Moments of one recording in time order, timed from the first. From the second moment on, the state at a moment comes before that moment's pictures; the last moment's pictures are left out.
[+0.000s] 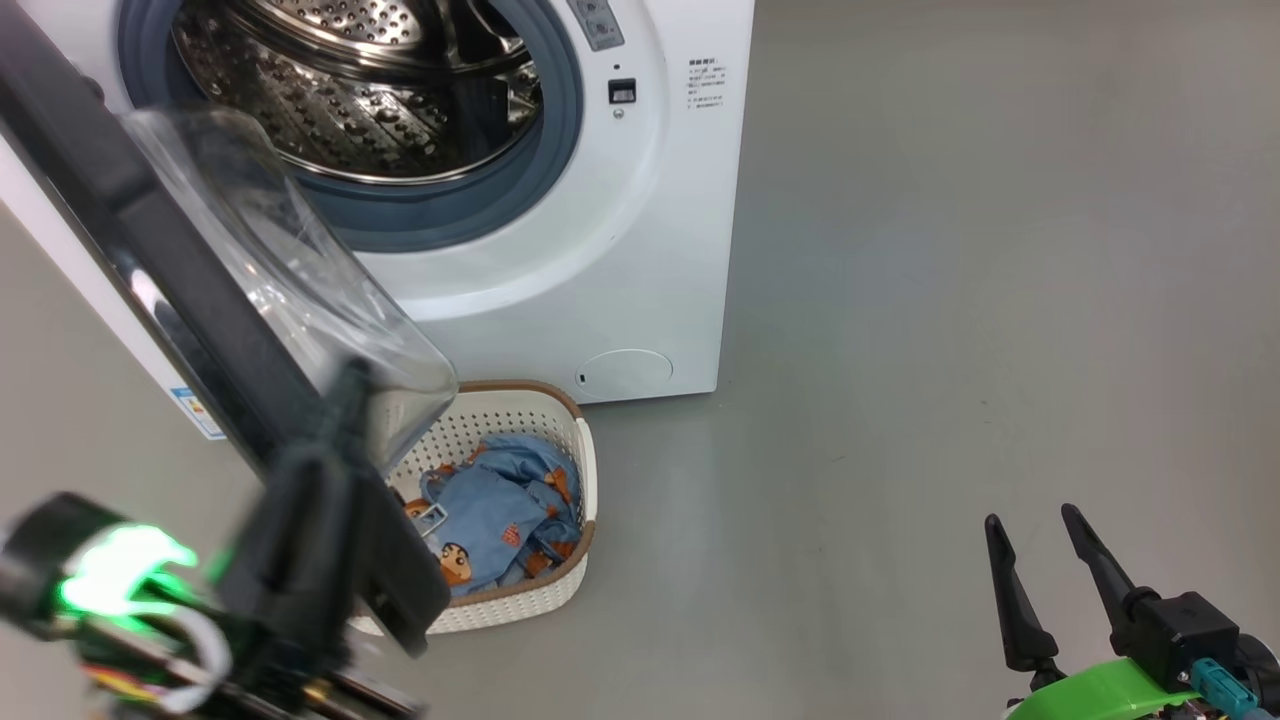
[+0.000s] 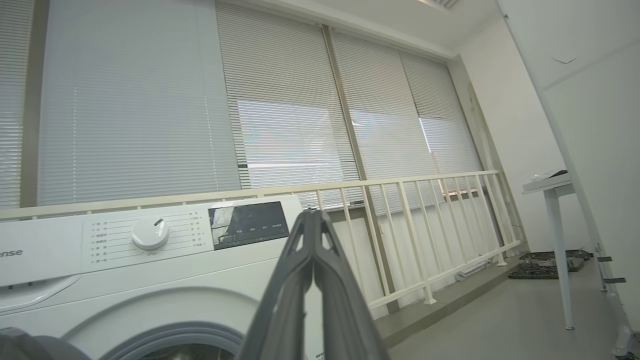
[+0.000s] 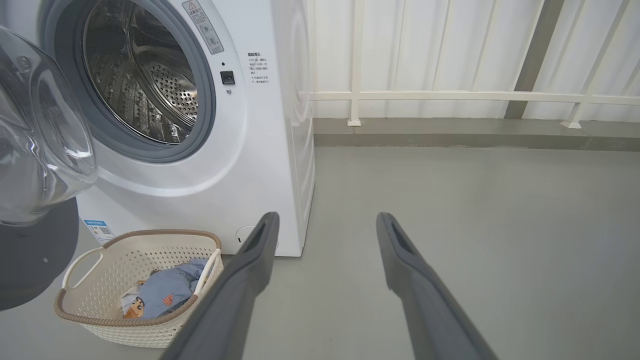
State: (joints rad) left arm -0.10 0.20 -0.20 -0.60 -0.22 -0.13 -0.26; right arm 0.01 -0.04 -0.11 0.13 0.07 0.12 -0.25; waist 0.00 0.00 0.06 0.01
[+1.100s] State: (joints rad) left arm -0.02 0.19 -0.39 -0.06 -0.28 -0.13 -0.26; right arm 0.00 -0.04 -0.08 0.15 0.08 0.12 -0.25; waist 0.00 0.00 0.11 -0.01
